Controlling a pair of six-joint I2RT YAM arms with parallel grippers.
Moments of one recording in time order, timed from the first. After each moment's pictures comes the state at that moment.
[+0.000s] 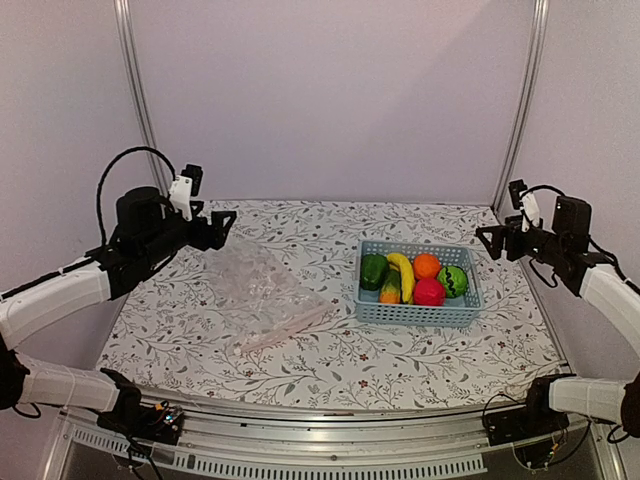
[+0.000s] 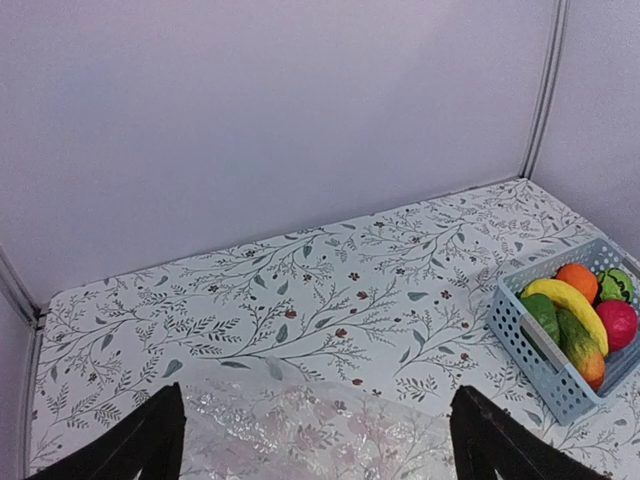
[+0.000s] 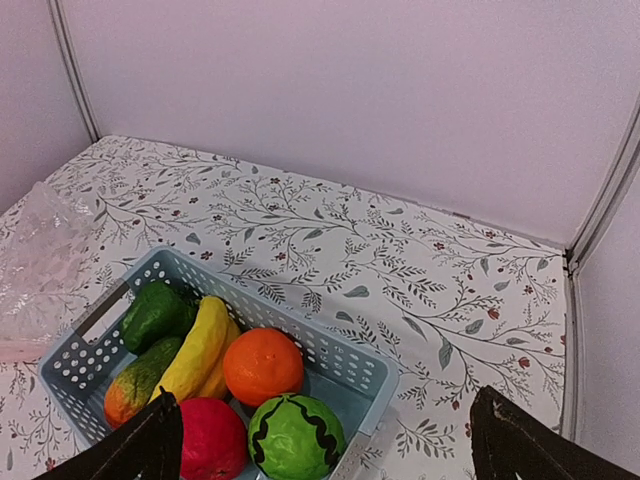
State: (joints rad) left arm -0.45 1.12 0.75 0.16 -0.03 -0.02; right arm -0.03 1.02 0.71 -0.06 -0.43 -0.15
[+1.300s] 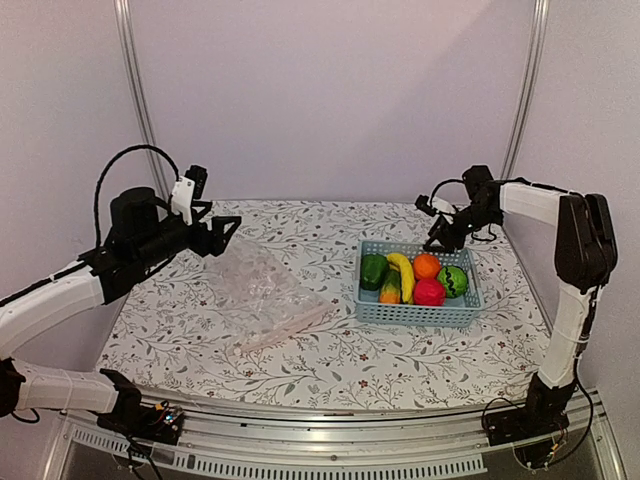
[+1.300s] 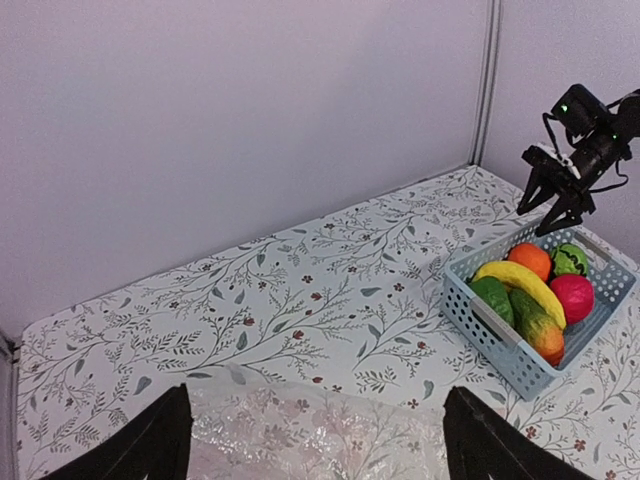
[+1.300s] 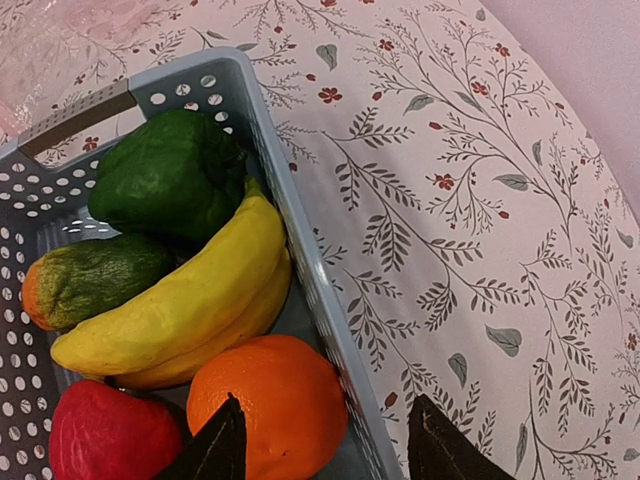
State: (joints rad) left arm -0.48 1.06 0.76 0.11 0.07 0.03; right arm 0.16 1.95 1.52 -0.65 -0.55 -0.86
